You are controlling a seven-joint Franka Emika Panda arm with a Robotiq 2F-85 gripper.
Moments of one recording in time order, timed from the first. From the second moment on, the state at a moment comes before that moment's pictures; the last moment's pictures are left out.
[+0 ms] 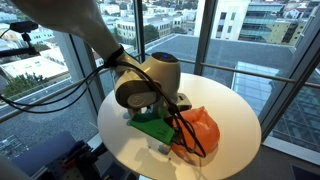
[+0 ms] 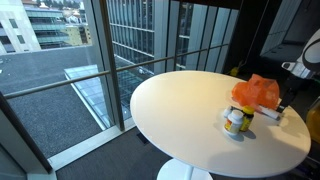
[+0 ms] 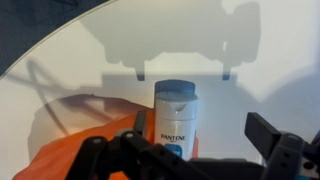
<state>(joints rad) -0.26 0.12 -0.14 -2.55 0.11 2.65 -0.65</state>
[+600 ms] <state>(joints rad) -0.21 0.16 -0.13 -2.52 0.11 2.66 -0.45</state>
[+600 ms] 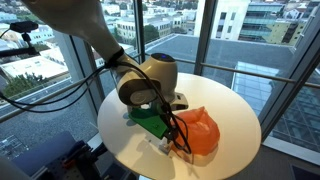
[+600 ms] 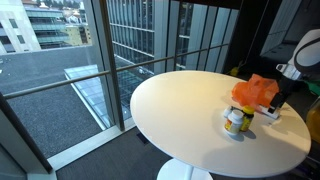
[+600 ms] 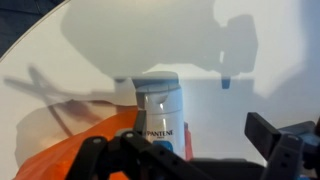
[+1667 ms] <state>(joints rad) -0.24 0.31 -0.13 -2.39 0.07 2.66 -0.41</state>
